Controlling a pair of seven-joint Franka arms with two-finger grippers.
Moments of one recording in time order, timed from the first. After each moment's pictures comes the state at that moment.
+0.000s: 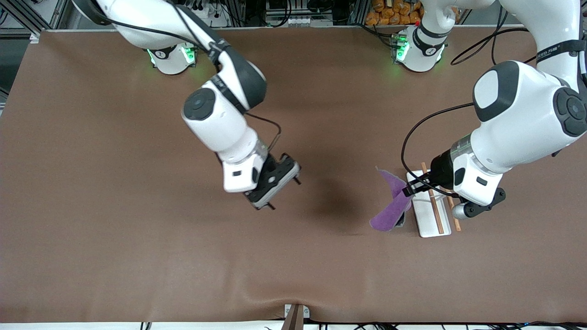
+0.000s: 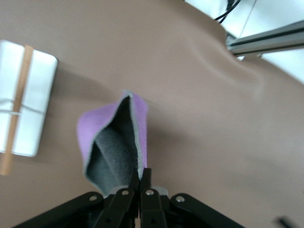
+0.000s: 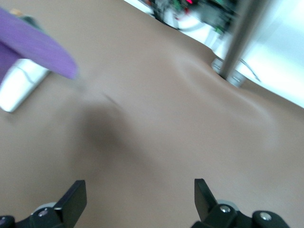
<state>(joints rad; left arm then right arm) -0.18 0.38 -0.09 -1.39 -0.25 1.90 -0.53 0.36 0.62 0.25 -1.27 0.04 2.27 -0.16</state>
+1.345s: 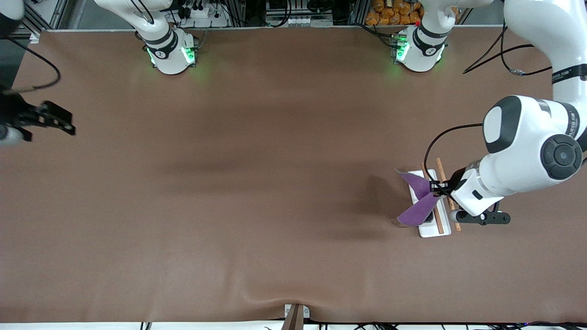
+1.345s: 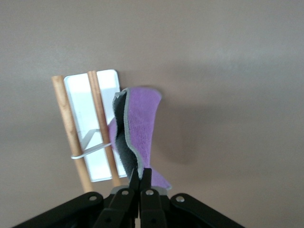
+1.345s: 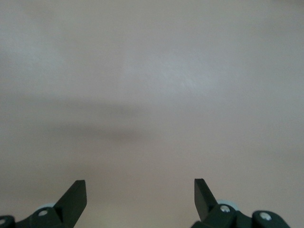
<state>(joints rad) -0.09 0.45 -0.09 -1.43 -0.09 1.80 -0.07 -0.02 0.04 -0.02 -1.48 -0.02 1.50 -0.16</state>
